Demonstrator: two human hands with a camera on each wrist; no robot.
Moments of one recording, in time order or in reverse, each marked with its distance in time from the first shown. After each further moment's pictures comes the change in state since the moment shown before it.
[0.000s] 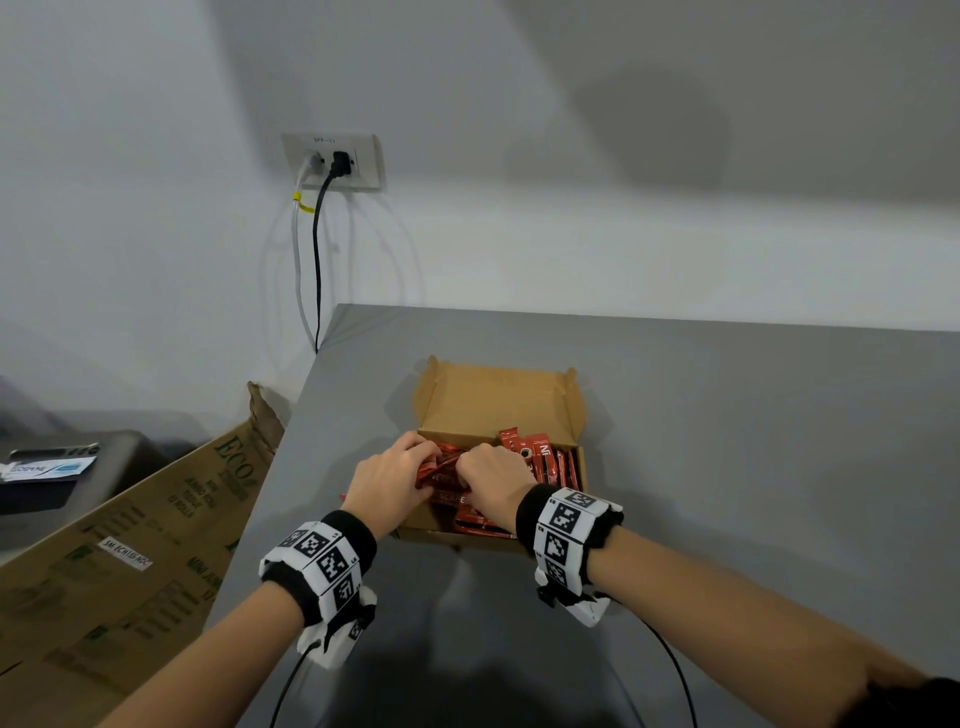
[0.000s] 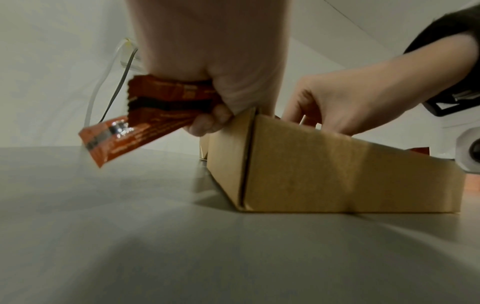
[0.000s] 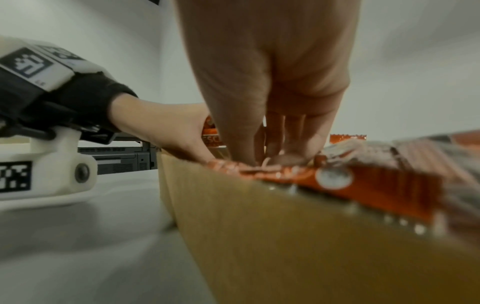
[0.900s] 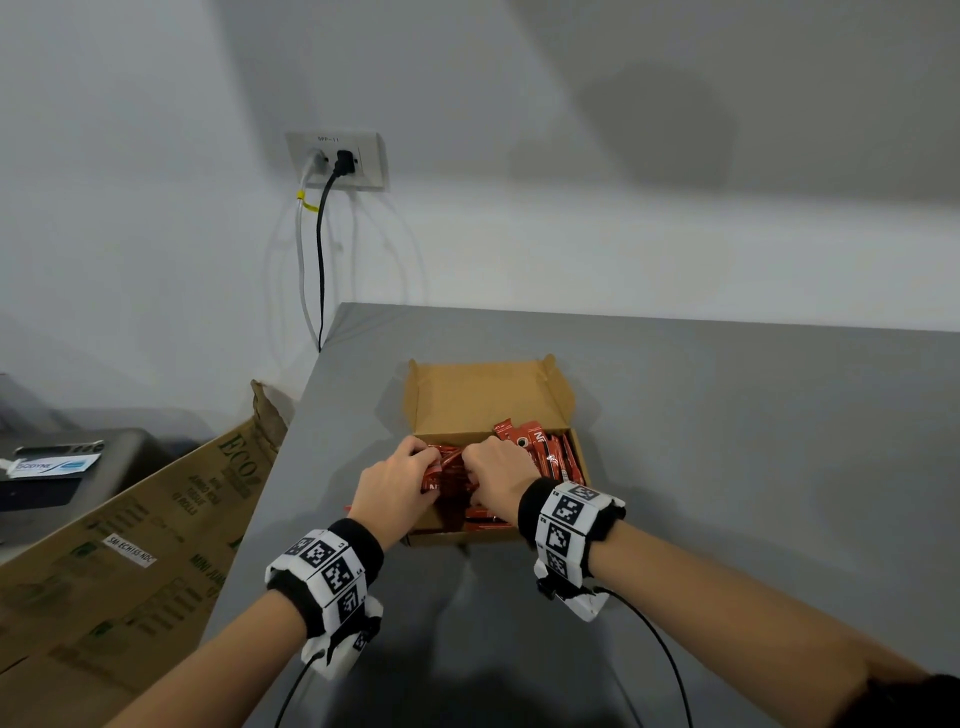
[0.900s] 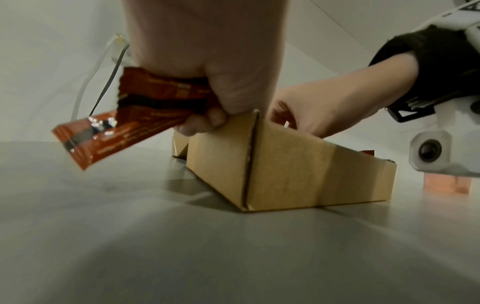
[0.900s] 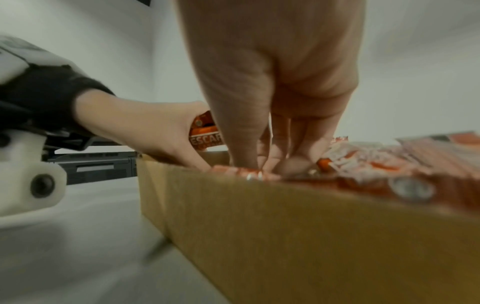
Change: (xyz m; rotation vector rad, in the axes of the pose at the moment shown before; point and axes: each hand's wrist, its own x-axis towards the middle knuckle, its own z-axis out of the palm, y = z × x) left_hand -0.007 0.006 0.005 0.019 -0.012 -0.073; right_hand 0.002 0.002 -0.006 0.055 -0.009 0.049
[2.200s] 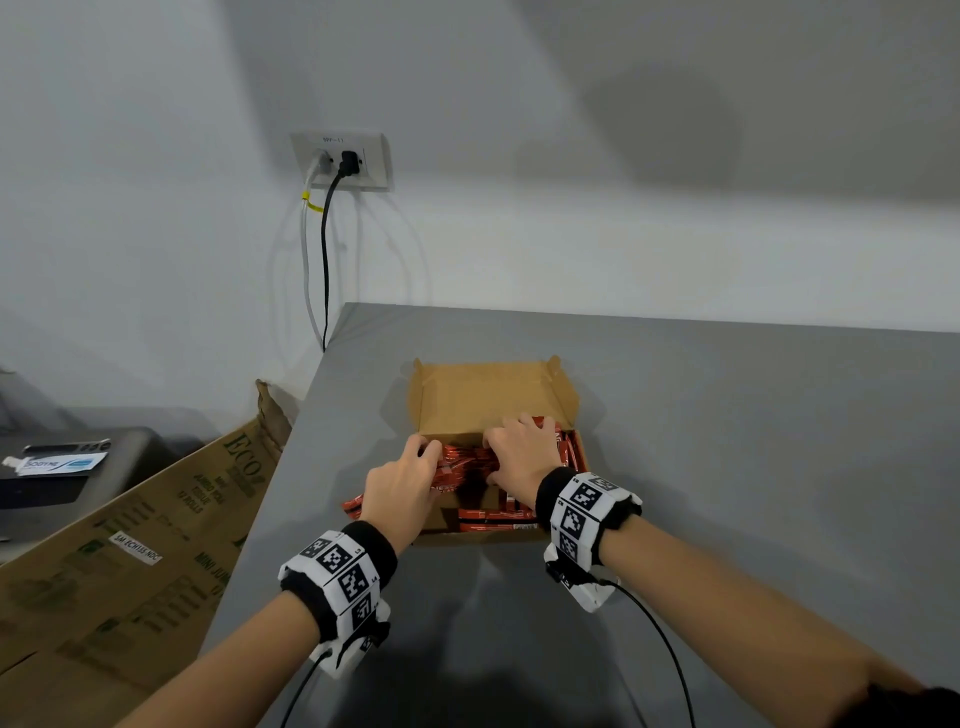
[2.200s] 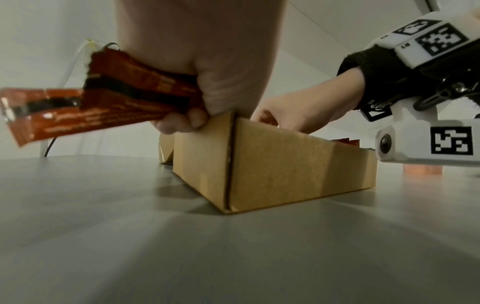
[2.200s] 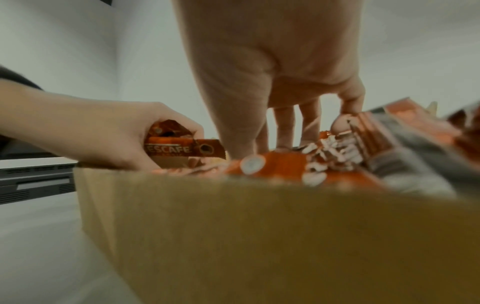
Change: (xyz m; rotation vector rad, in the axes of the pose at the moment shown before) left_hand -0.004 0.009 0.001 0.163 0.056 -0.013; right_hand 0.015 0.029 0.014 -0.121 0.113 0.130
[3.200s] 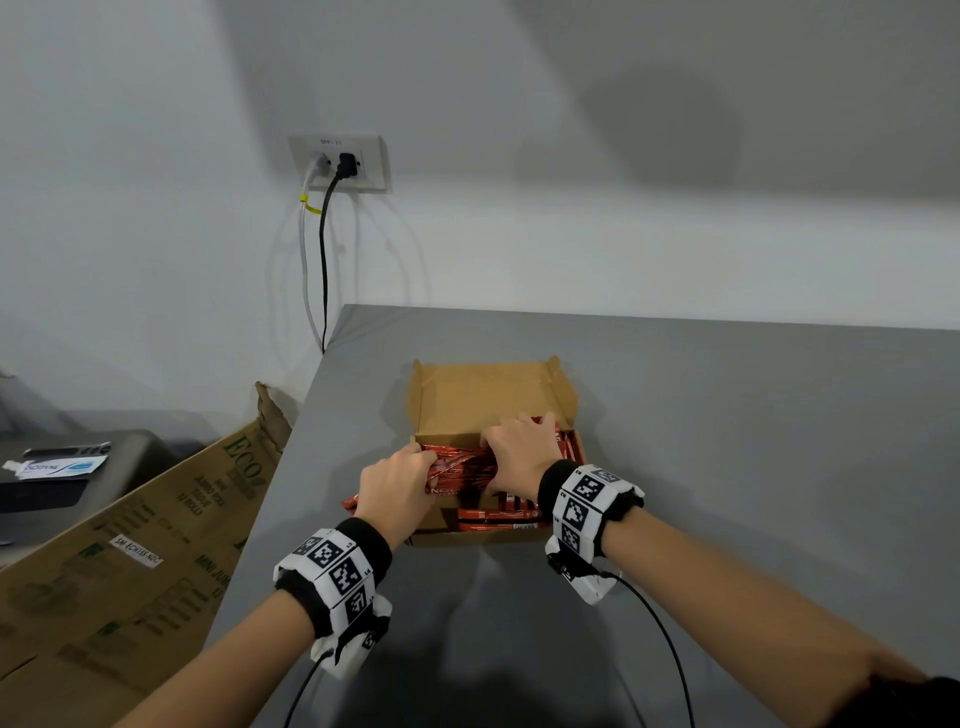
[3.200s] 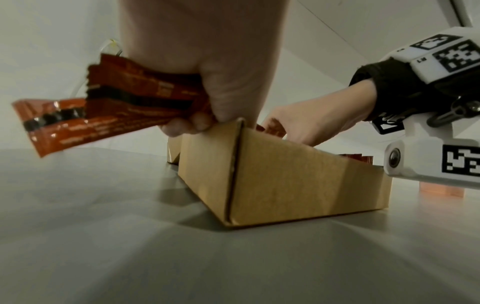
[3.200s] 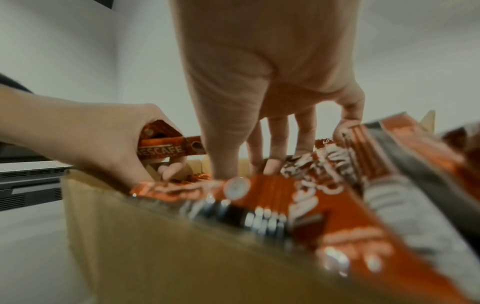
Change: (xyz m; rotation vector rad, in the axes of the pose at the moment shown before) left_hand 0.006 -0.005 -0.003 -0.100 0.016 -0.003; right_hand 0.001 0.003 -0.008 0.000 -0.050 -0.052
